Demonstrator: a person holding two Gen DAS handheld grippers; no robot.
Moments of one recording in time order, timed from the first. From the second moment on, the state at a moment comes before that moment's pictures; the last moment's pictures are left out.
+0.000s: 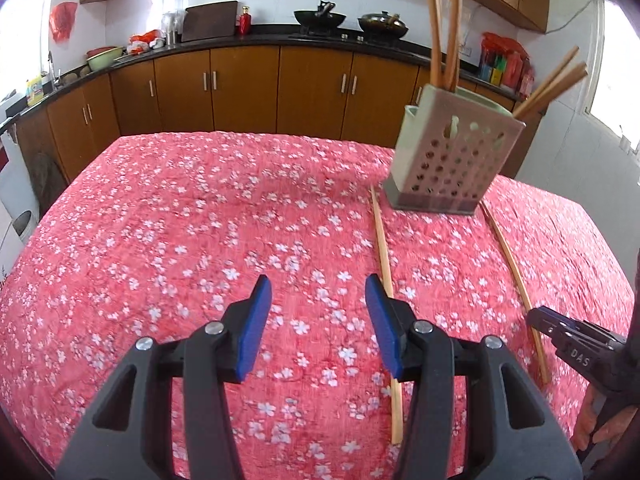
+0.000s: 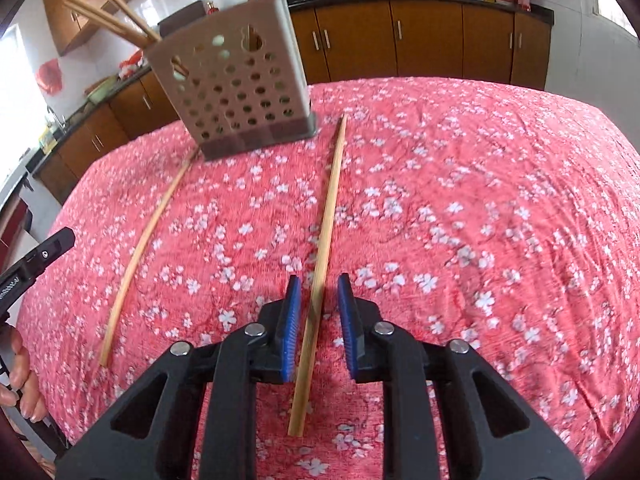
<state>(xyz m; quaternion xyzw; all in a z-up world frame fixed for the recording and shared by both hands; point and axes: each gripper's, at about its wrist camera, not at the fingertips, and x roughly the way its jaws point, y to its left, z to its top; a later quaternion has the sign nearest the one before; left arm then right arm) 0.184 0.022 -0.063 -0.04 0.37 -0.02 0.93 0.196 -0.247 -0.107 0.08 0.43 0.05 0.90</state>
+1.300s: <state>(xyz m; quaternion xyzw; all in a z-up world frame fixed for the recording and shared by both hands) 0.238 0.021 -0.103 -0.01 0.43 -0.01 0.90 0.218 -0.289 -0.108 0.05 0.42 -0.03 0.91</state>
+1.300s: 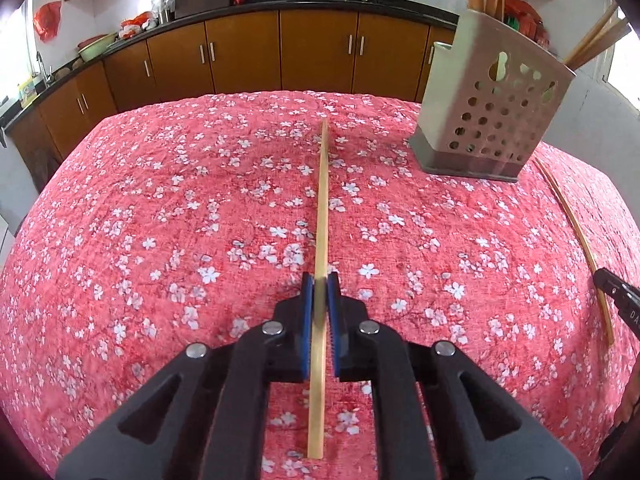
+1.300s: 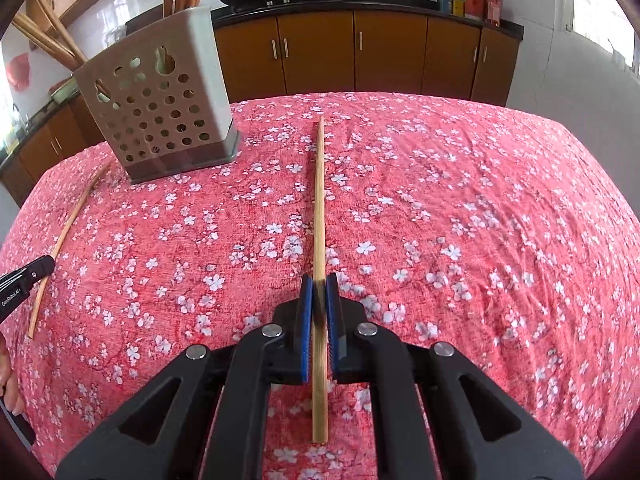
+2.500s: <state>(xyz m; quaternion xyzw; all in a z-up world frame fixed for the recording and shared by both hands) 0.233 0.028 -0.102 -0.03 0.43 -0.01 0.90 0.212 -0.292 -0.108 0.05 0.42 -0.03 0.91</state>
